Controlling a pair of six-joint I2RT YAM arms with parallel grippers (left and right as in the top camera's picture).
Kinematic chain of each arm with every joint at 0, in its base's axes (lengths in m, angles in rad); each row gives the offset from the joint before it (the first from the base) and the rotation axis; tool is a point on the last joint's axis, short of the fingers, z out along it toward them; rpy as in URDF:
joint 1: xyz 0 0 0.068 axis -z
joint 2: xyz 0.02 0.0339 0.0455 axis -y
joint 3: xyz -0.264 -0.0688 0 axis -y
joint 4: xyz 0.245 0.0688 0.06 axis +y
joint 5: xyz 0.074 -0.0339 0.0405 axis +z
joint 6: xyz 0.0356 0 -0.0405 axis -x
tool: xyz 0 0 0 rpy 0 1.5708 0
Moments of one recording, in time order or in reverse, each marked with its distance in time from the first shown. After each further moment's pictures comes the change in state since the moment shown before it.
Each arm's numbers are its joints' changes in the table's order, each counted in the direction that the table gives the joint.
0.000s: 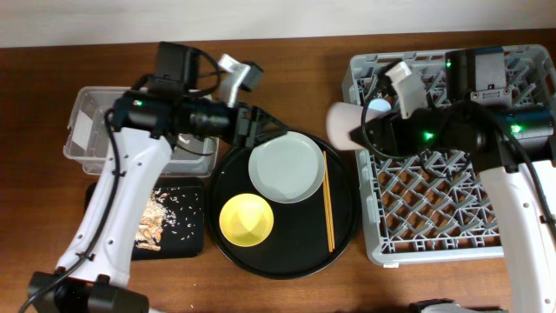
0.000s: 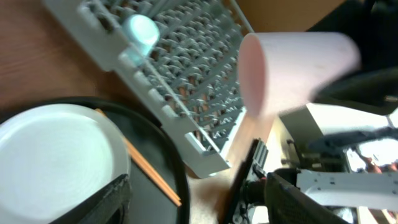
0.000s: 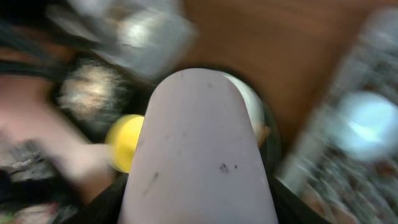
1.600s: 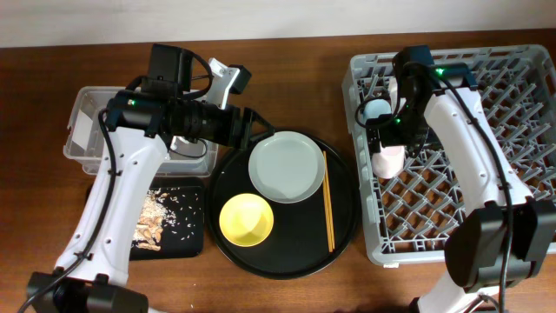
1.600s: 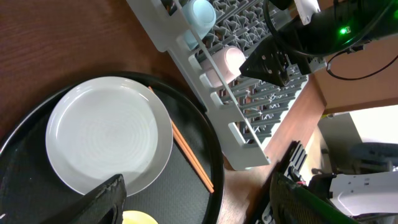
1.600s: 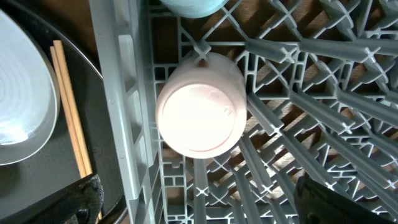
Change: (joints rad) left arm -0.029 0.000 -0.003 0.063 0.183 0.000; right arm 0.003 -0.412 0.006 0.098 -0.561 -0.281
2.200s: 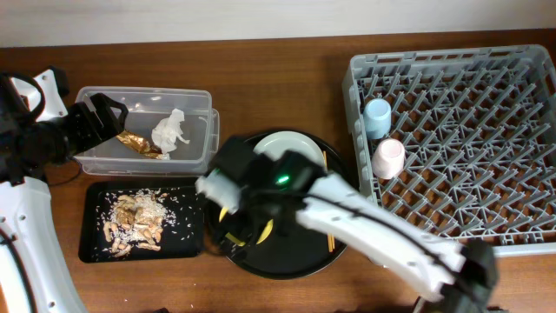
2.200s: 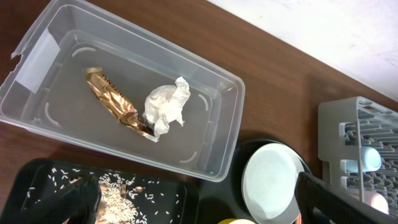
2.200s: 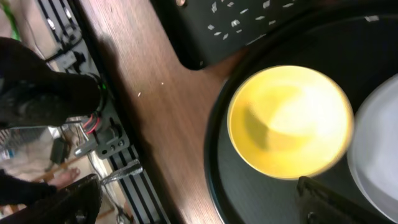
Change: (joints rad) left arm -0.601 0.200 -0.003 0.064 0.330 0.149; right arm -0.887 0.050 0.006 -0.204 0.354 0.098
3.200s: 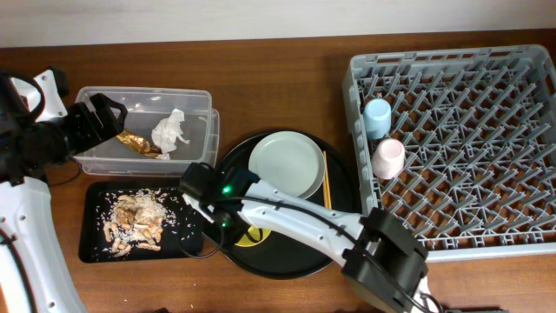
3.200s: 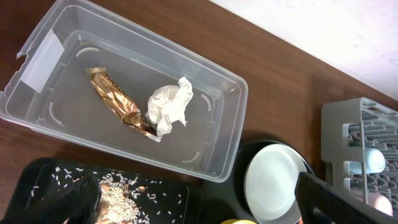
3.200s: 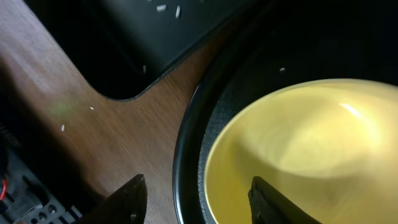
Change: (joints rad) left arm 0.000 0.000 0.000 0.000 0.011 0.000; right arm -0.044 -0.295 0.000 -0.117 -0.100 -0.162
